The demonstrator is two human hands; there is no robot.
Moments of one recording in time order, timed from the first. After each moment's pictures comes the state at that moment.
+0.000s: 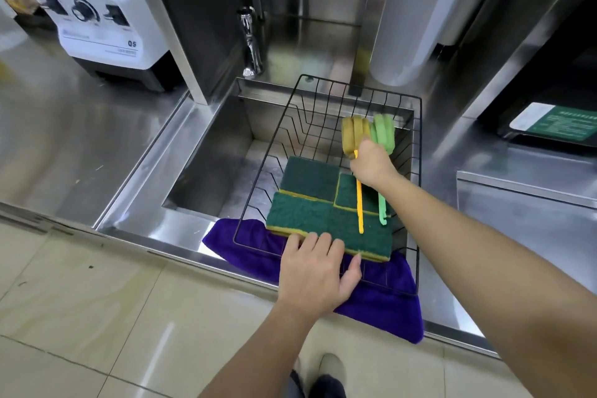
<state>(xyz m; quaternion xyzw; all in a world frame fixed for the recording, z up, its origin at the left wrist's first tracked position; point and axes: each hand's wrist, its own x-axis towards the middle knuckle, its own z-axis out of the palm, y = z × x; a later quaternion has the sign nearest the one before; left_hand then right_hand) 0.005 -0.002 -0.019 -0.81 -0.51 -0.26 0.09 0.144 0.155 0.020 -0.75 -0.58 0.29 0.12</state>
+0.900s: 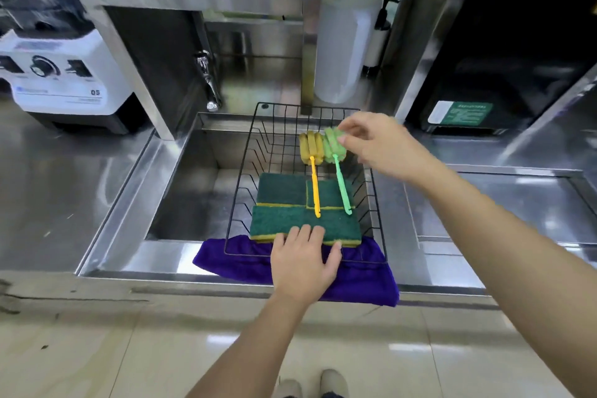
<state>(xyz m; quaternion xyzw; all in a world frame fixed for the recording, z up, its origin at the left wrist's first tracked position) 0.001 -0.006 0.008 -0.83 -0.52 -0.20 -0.08 0.161 0.063 0.156 -0.69 -0.64 0.23 0.25</state>
